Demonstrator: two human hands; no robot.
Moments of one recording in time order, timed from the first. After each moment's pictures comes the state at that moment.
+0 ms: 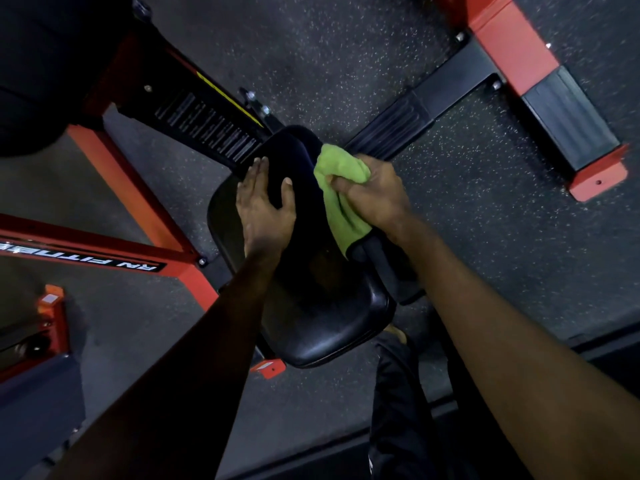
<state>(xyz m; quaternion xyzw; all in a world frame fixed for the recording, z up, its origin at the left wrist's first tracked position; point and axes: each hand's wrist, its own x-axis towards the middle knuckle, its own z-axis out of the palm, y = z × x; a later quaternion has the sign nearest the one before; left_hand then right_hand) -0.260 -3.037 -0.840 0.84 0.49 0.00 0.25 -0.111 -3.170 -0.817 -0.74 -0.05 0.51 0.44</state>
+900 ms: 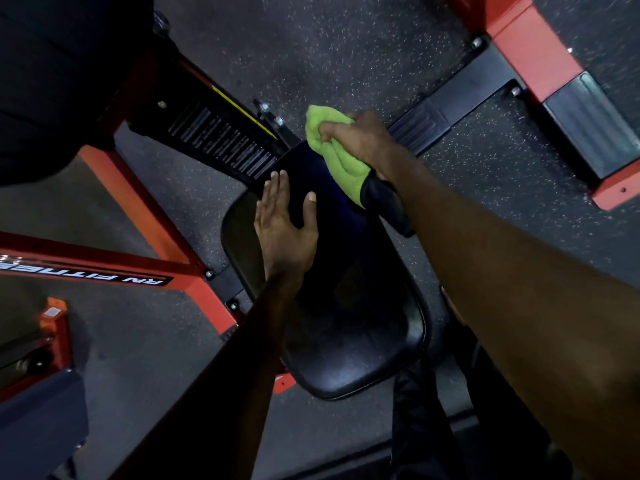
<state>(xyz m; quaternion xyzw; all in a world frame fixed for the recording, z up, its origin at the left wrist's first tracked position) -0.262 -3.034 -0.849 0.83 0.49 0.01 0.26 -0.060 -3.062 -0.861 -0.72 -0.04 0.56 0.41</state>
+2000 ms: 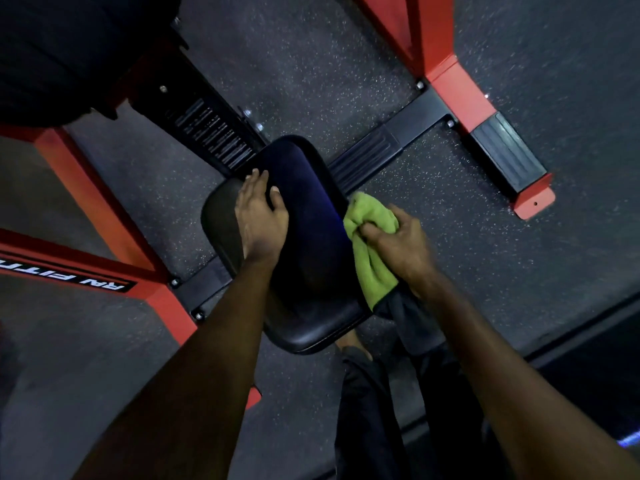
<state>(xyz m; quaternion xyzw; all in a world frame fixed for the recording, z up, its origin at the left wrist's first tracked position) -0.276 -3.044 -0.832 0.82 0.49 0.04 0.29 -0.167 -3.247 -0.781 -0.78 0.01 0.45 0.43</state>
